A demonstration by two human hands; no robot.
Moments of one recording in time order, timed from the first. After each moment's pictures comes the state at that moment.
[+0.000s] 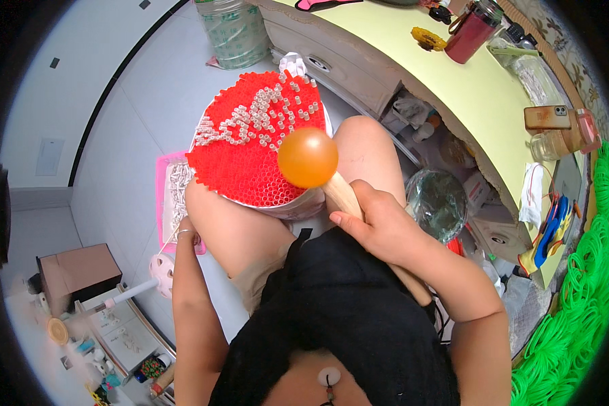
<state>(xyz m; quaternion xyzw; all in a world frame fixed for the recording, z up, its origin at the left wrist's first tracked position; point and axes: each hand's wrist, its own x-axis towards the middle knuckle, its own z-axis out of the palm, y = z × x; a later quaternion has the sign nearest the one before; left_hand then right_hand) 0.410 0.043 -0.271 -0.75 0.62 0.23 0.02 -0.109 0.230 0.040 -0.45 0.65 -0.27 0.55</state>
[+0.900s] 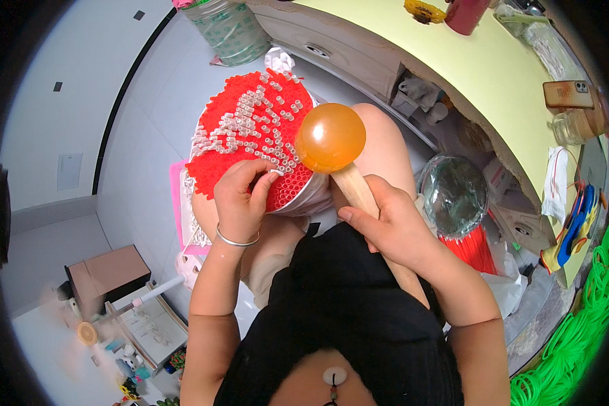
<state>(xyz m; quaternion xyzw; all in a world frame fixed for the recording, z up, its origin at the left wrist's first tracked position) 0.086 0.104 -0.005 -0.40 0.83 0.26 -0.29 -0.132 0.236 0.021 -0.34 0.59 -0.40 0.61</state>
